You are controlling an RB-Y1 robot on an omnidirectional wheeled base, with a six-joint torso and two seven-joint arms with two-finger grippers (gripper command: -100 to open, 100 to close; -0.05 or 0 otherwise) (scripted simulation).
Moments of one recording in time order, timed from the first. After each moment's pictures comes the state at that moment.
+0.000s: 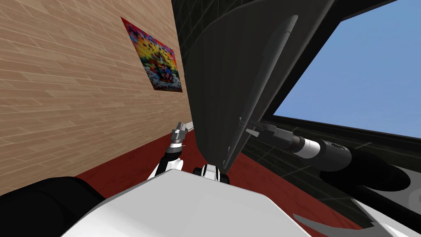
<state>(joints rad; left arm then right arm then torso) 0.55 0.02 -0.05 -2.22 0.06 -0.55 0.05 0.23 -0.77 -0.65 -2.50 1.27 -0.94 1.06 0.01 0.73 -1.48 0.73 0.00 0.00</state>
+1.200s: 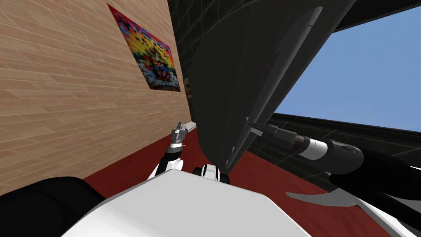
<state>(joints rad) 0.55 0.02 -0.05 -2.22 0.06 -0.55 0.05 0.26 -0.81 -0.71 -2.54 1.35 -0.93 1.11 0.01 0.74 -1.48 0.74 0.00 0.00</state>
